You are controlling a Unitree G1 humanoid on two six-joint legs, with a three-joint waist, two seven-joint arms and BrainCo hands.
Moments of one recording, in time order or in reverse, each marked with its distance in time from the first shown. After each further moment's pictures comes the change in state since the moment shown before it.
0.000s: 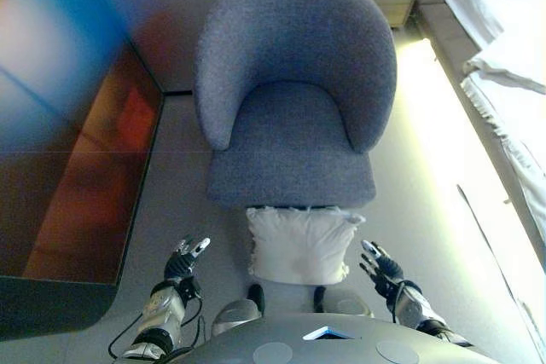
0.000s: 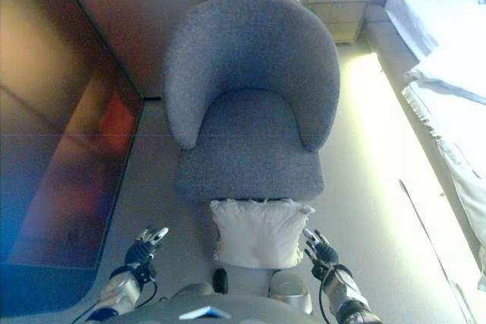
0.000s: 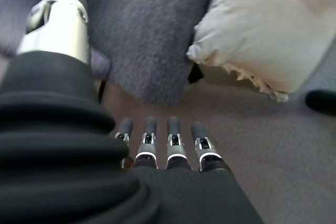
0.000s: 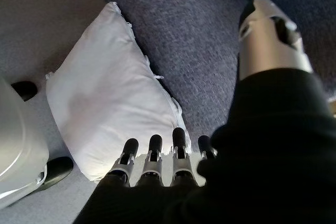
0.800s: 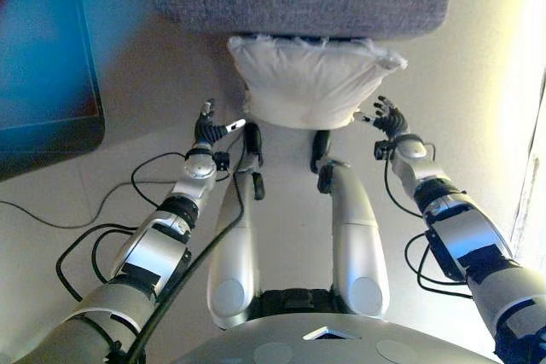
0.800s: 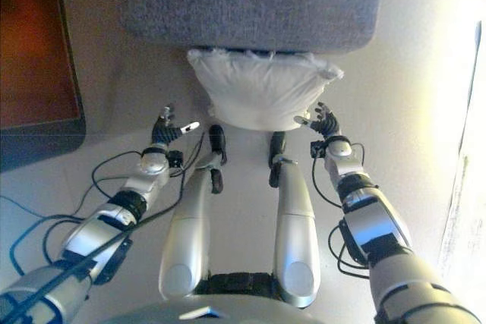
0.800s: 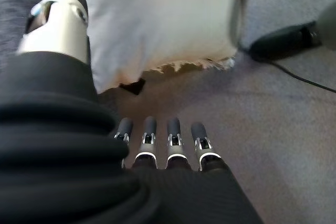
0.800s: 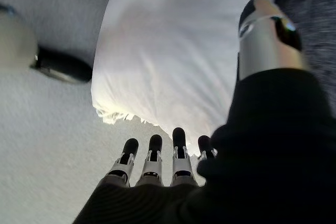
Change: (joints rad) left arm -0.729 0.070 -0.313 0.020 0.168 -0.002 0.400; right arm -0.807 -0.195 0.275 0.097 -0.224 -0.042 -0.323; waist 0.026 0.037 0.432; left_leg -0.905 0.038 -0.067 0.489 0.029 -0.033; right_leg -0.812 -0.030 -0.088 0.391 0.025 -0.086
